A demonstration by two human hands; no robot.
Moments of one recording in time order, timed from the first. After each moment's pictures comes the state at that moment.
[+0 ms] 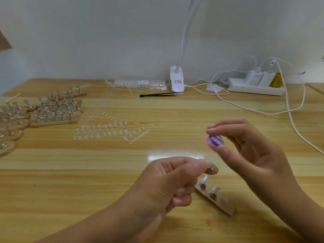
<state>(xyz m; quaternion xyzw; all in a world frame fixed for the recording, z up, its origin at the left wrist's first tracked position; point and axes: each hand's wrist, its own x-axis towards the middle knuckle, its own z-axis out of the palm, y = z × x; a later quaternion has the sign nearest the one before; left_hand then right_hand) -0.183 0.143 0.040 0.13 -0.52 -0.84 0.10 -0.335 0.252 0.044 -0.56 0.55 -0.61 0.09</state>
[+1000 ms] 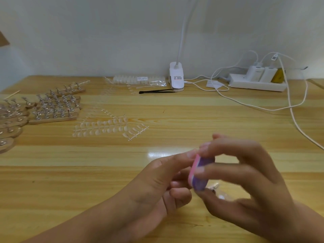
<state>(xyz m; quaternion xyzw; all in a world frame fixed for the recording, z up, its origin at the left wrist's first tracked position) -0.182 0.144 0.041 0.18 -0.38 -0.90 0.07 -0.327 0.254 0.036 -0.71 0.52 -0.44 -0.18</state>
